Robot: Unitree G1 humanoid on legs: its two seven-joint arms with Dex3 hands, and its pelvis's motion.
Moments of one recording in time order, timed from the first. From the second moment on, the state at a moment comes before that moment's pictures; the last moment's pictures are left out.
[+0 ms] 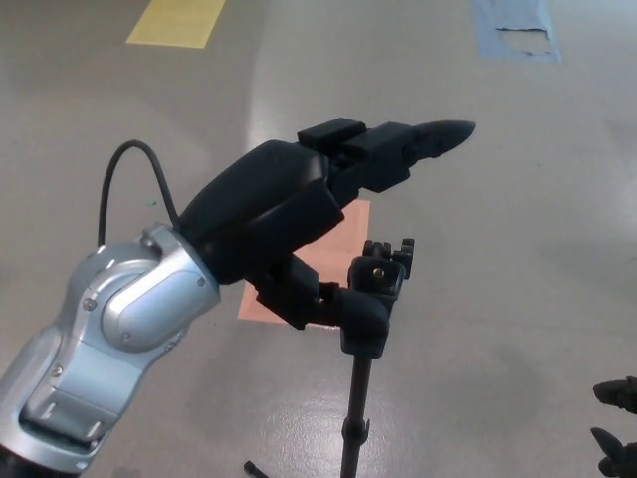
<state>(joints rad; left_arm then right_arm) -0.50 0.48 -0.33 -0.23 0.31 -0.16 -0.34 -0.50 -0.47 0.10 1.24 -0.23 -0.13 0.21</state>
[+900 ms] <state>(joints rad) -0.51 0.45 -0.36 -0.11 0.38 -0.25 -0.33 -0.53 -0.47 0.11 1.24 -0.23 -0.11 0.22</state>
